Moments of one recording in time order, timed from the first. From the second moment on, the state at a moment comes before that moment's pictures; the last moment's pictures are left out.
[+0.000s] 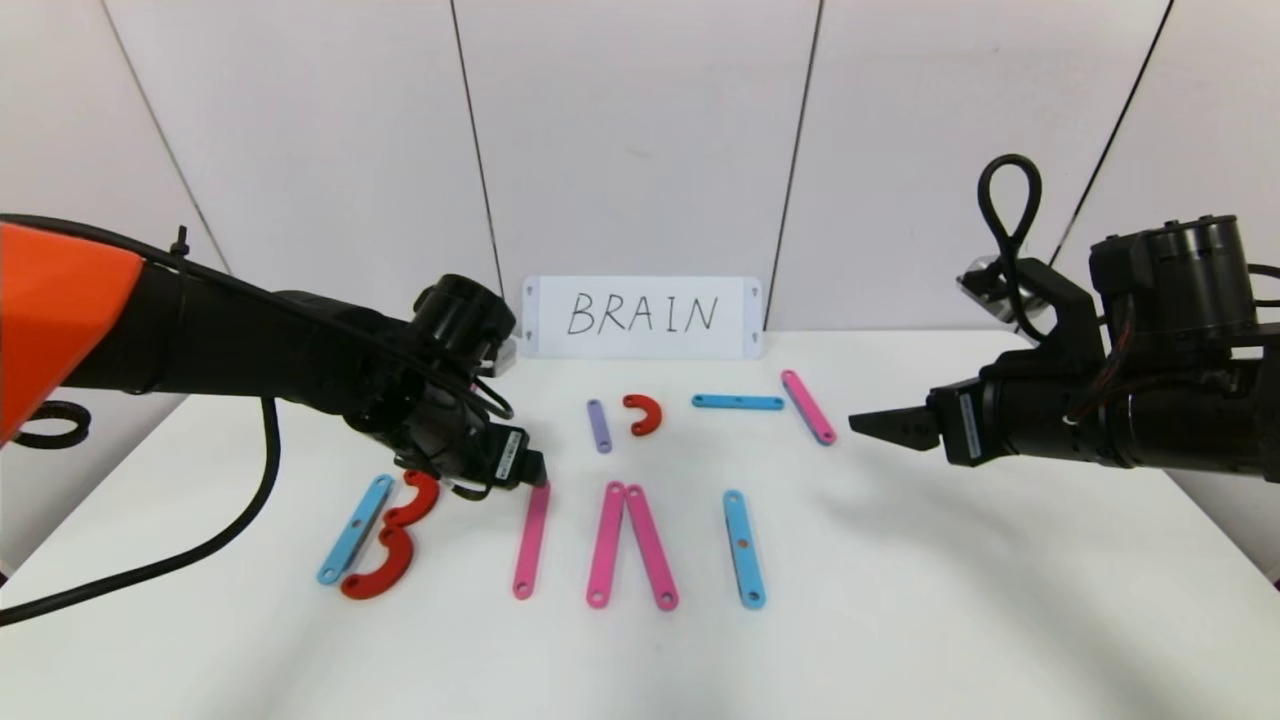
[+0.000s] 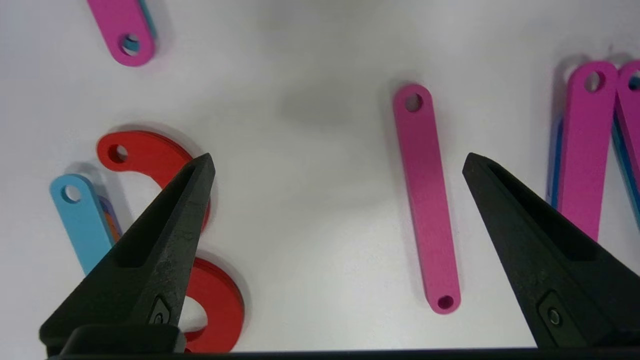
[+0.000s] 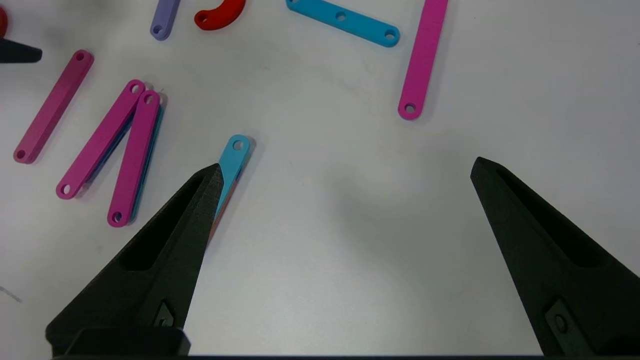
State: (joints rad) left arm -0.43 1.96 -1.34 0.36 0.10 -0.17; right arm 0.28 1.60 -0.93 -0.08 0.18 0.00
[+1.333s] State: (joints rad) left arm -0.52 2.01 -1.28 0.33 0.07 -0.20; right arm 0.28 1.60 -0.93 -0.08 0.18 0.00
